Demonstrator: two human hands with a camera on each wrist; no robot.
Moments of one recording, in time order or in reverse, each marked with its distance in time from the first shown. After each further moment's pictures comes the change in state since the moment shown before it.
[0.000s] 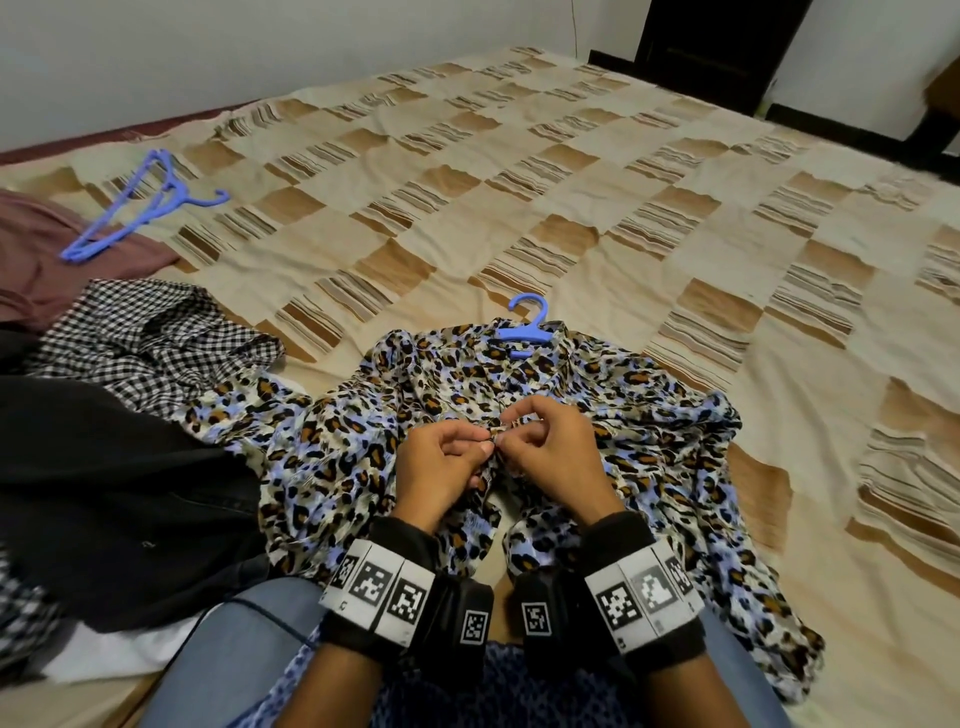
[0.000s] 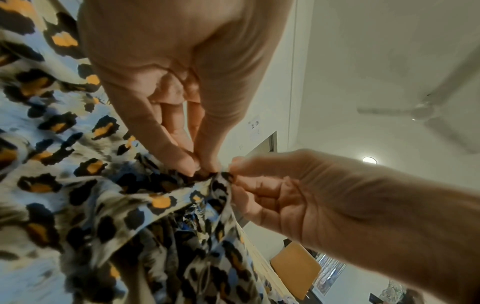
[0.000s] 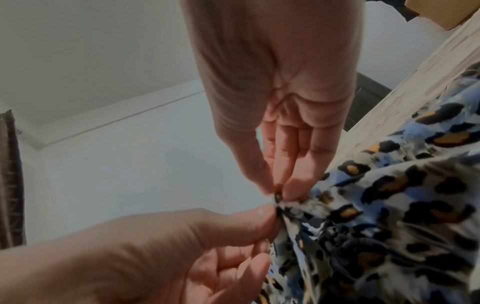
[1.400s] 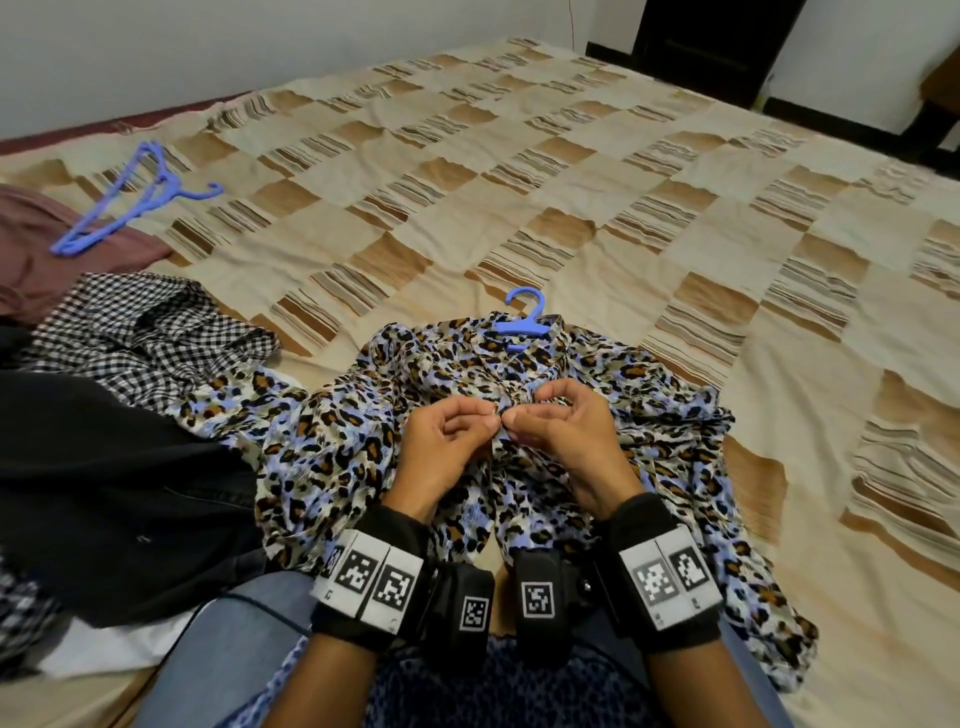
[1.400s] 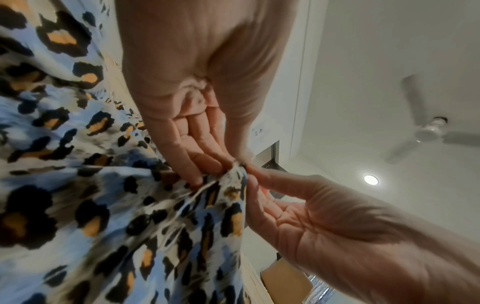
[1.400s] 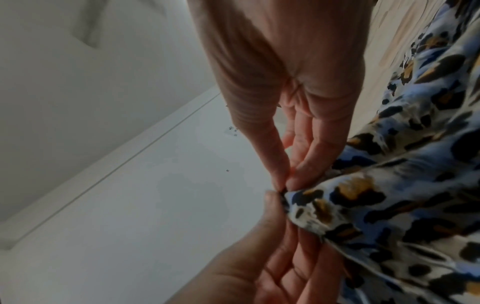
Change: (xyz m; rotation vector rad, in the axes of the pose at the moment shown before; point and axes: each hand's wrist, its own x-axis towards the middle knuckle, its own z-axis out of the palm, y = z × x) left_hand 0.002 0.009 0.000 -0.161 -0.104 0.133; right_hand -0.001 -0.015 -0.015 0.596 0.045 0.257
